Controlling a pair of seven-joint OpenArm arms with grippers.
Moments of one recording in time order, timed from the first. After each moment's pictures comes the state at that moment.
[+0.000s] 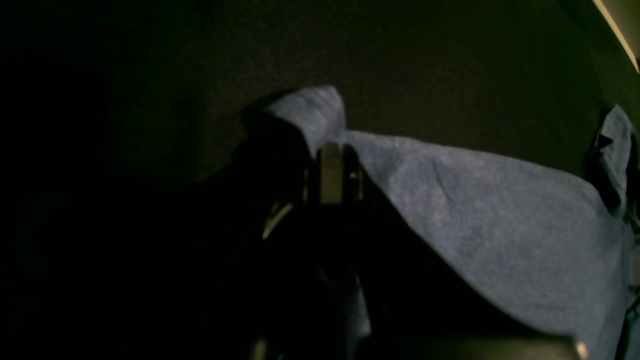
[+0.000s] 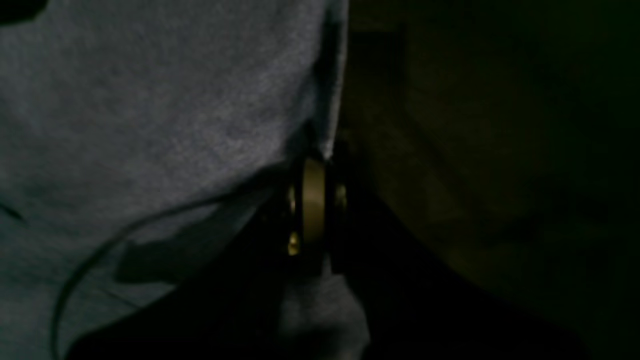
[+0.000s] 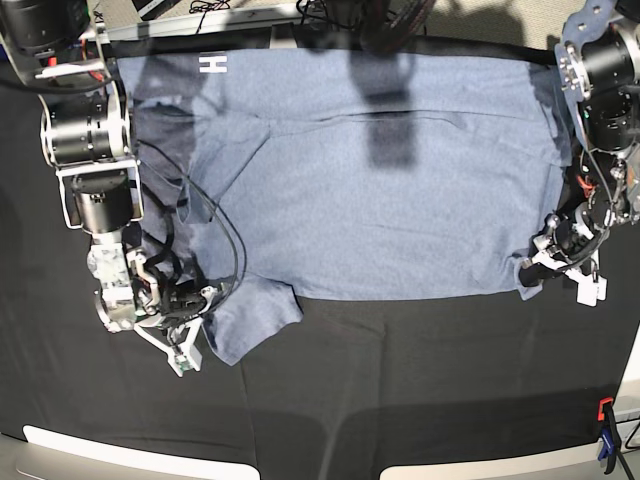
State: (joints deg) left arm -22.4 -18.8 -19.4 35.9 -30.2 -42.3 26.0; right arm 37.2 16.0 -10.9 36.1 -0.5 25.6 -30.5
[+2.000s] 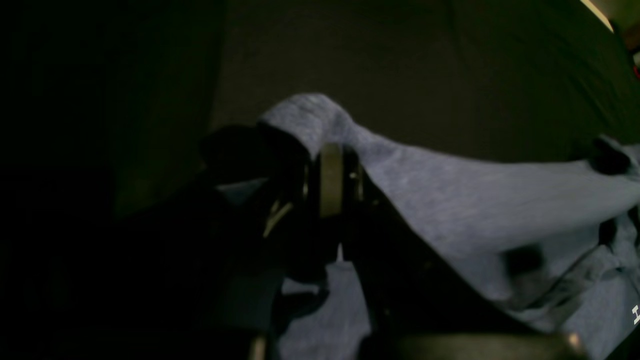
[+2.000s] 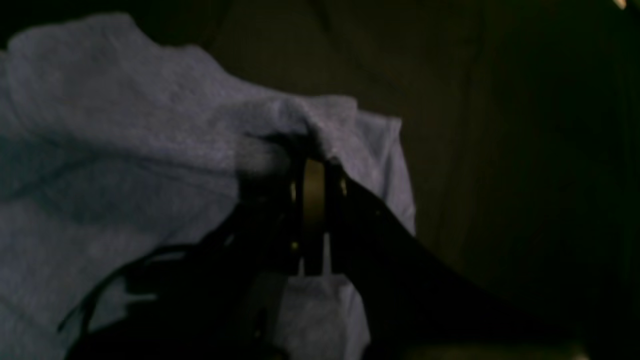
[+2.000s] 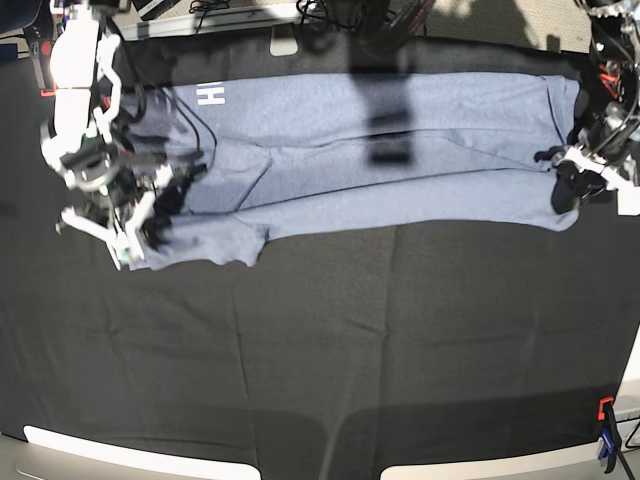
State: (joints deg) left arm 12.3 -14.1 -33.9 81.1 -44.1 -42.3 36.7; right arm -11.3 17.2 11.6 104.9 -1.0 25.4 -39.8
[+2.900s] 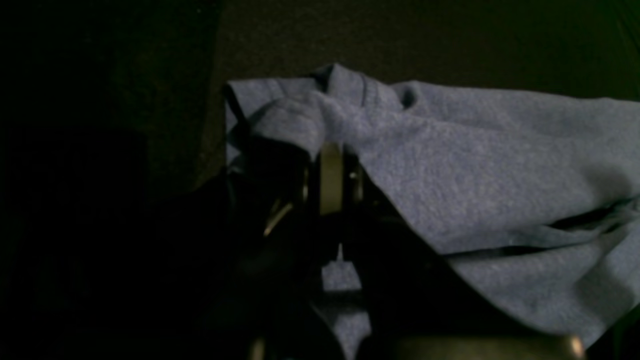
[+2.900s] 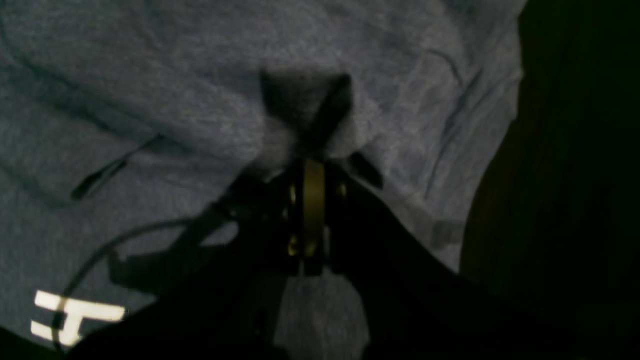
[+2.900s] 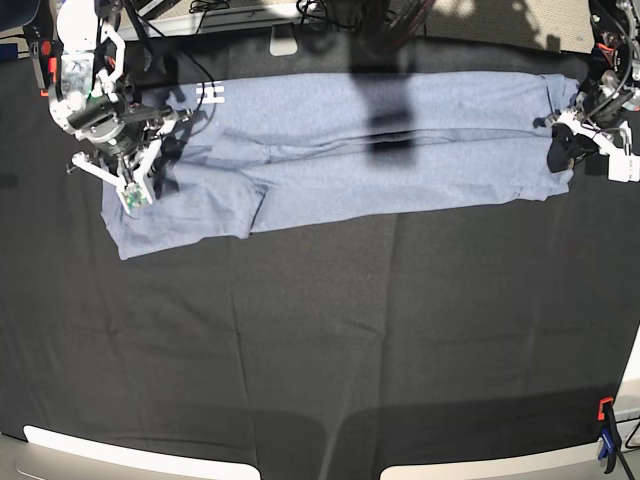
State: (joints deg) left arm 17.3 -14.1 -33.9 81.1 -39.4 -42.4 36.5; right arm -18.6 16.9 11.8 104.9 2.7 25.4 -49.0
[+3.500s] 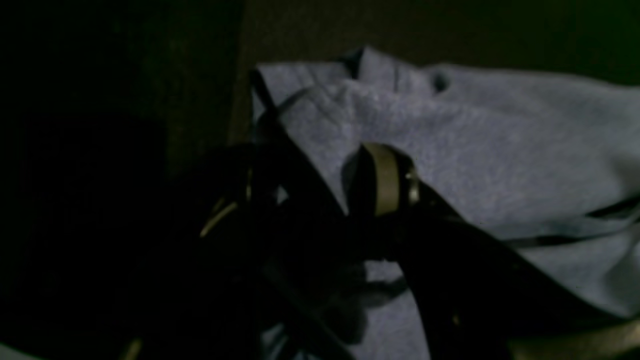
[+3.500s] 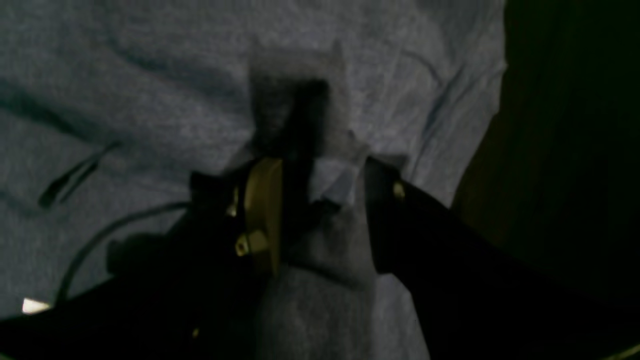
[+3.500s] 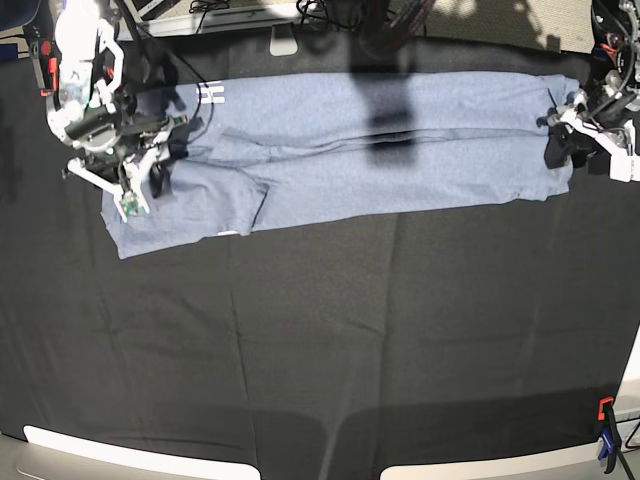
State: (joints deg) left arm 17.2 -14.9 -33.9 81.1 -36.1 -42.3 38.0; right arm -15.8 16.9 11.8 104.9 2.4 25.4 -52.2
